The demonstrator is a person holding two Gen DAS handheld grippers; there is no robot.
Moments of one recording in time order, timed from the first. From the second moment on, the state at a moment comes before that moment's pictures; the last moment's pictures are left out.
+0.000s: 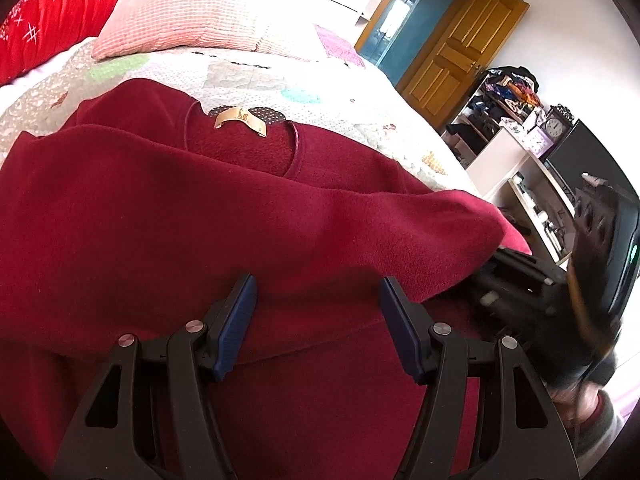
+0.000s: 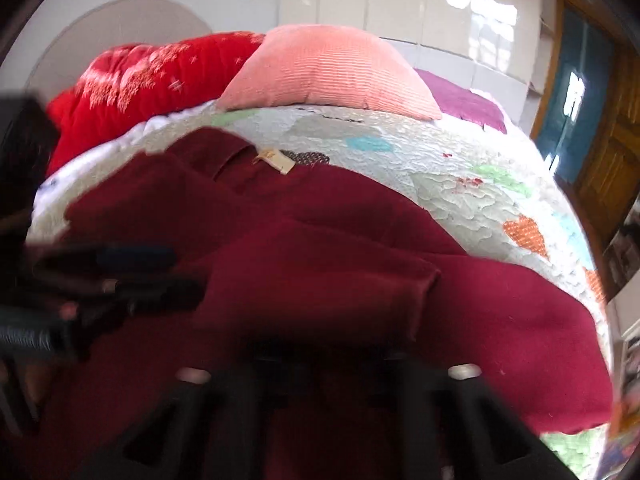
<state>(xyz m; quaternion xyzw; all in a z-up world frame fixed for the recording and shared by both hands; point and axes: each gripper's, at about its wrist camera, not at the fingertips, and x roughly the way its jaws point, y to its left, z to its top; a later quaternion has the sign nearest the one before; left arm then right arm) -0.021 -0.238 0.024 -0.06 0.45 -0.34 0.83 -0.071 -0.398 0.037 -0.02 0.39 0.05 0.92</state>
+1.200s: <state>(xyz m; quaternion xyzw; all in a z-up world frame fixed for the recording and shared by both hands) 0.001 -0.123 0.067 -0.11 0.43 -0.27 0.86 -0.074 -0.347 0.081 0.22 0.37 0.21 0.88</state>
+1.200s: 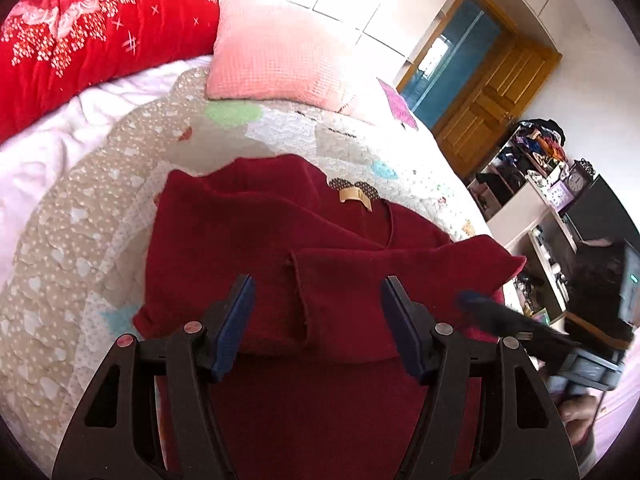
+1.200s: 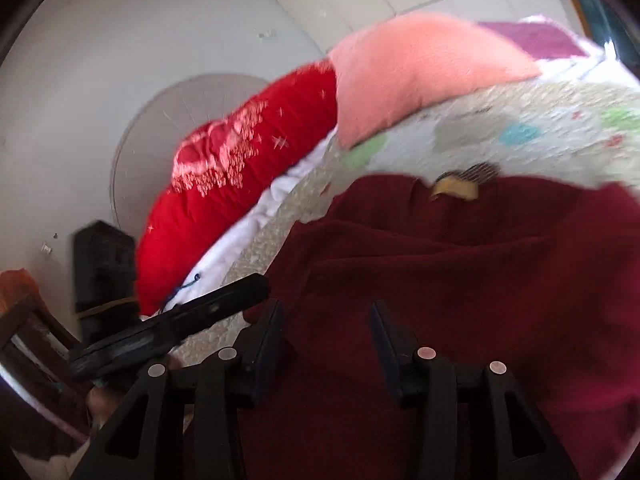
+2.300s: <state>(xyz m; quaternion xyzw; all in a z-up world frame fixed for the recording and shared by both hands) -0.001 -0.093 0.080 -0.13 0.41 -0.23 0.87 -0.006 -0.340 0.086 0.20 0.35 0.21 0.89</state>
